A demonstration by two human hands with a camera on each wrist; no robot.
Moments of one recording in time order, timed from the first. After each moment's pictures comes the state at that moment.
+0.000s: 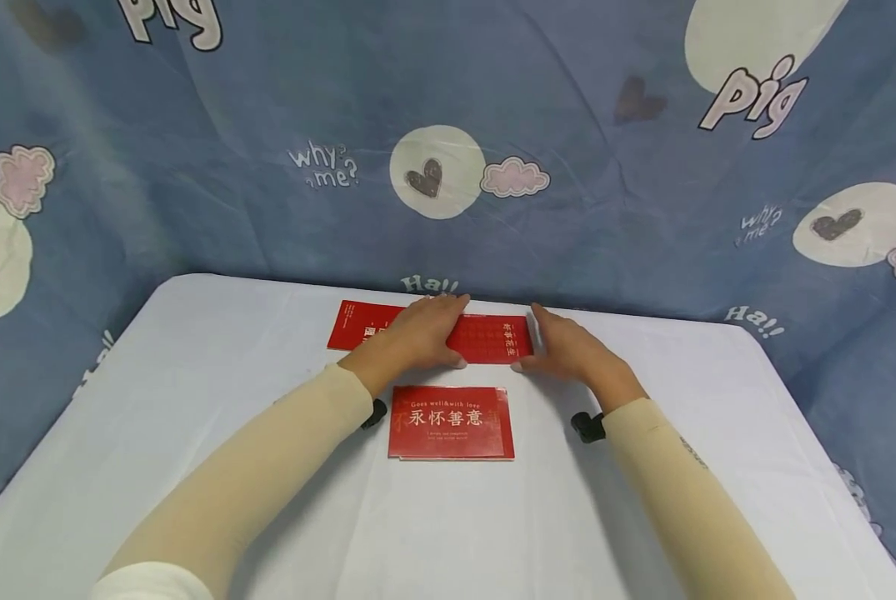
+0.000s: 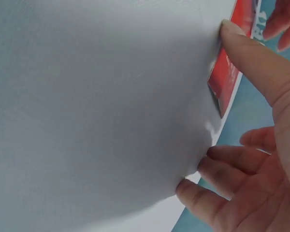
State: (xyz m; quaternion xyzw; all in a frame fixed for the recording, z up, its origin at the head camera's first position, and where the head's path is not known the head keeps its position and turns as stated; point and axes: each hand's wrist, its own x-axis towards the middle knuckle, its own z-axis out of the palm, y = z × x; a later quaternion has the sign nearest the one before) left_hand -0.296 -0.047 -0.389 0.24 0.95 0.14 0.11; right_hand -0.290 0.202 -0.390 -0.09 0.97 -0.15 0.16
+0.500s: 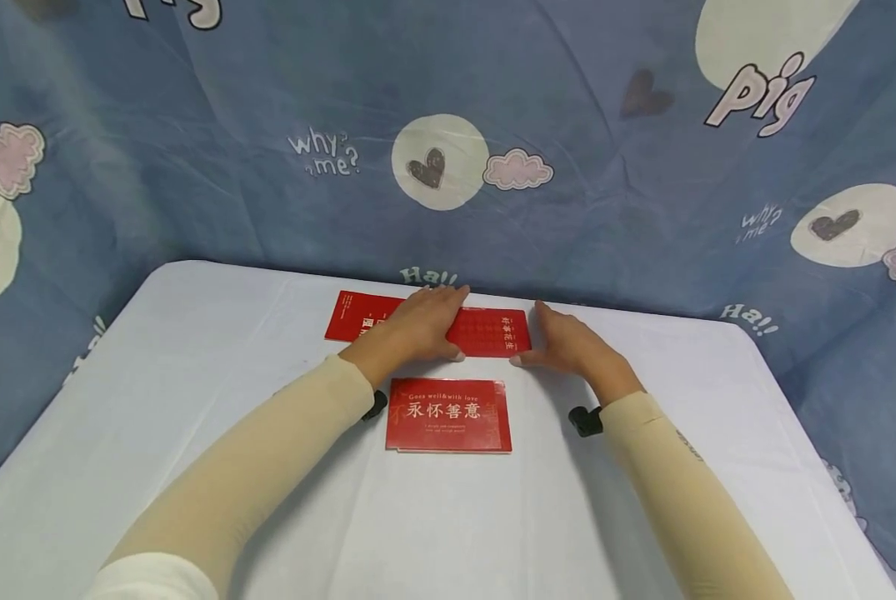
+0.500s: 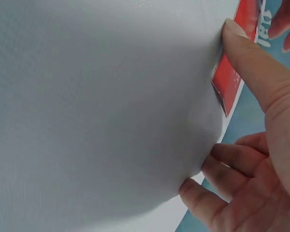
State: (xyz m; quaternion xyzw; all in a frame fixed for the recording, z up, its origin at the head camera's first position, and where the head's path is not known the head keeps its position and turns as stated) left_hand -0.297 -0.049 -0.391 0.24 0.95 0.15 0.12; right_hand -0.293 0.201 -0.392 -0.06 0.97 -0.14 0.19
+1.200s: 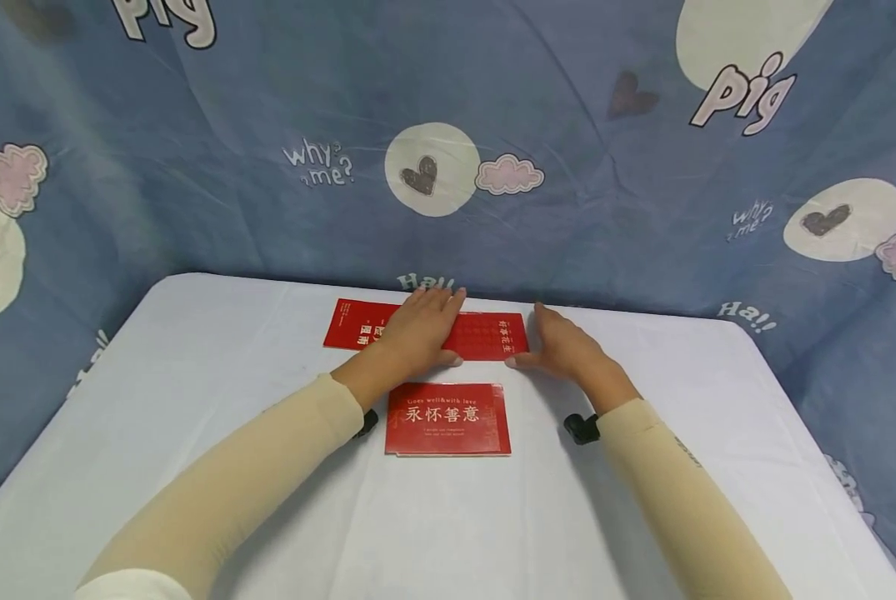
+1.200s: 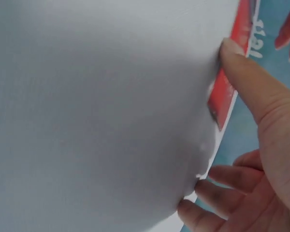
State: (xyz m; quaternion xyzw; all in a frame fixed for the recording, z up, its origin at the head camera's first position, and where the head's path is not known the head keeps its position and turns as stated) left_hand -0.284 -0.047 -0.396 0.26 0.96 0.07 0.03; right_hand -0.286 0.199 -0.394 -0.05 0.97 -0.16 0.14
